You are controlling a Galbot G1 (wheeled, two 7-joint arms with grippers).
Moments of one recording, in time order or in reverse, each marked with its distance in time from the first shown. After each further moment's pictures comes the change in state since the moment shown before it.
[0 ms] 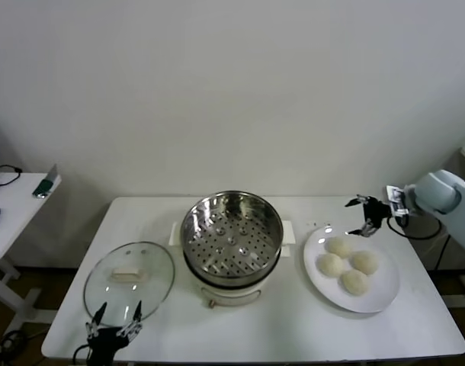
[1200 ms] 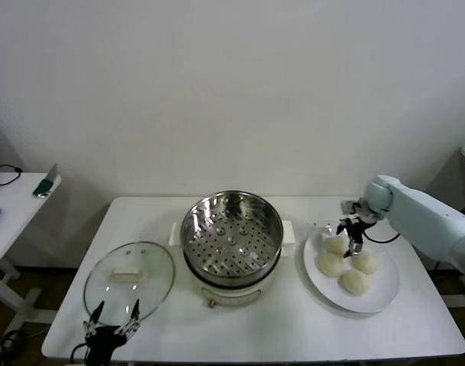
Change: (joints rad) left arm -0.010 -0.006 -0.012 0.006 0.003 0.001 -0.002; right arm -0.071 0.295 -0.093 -0.350 -0.132 -0.001 -0.031
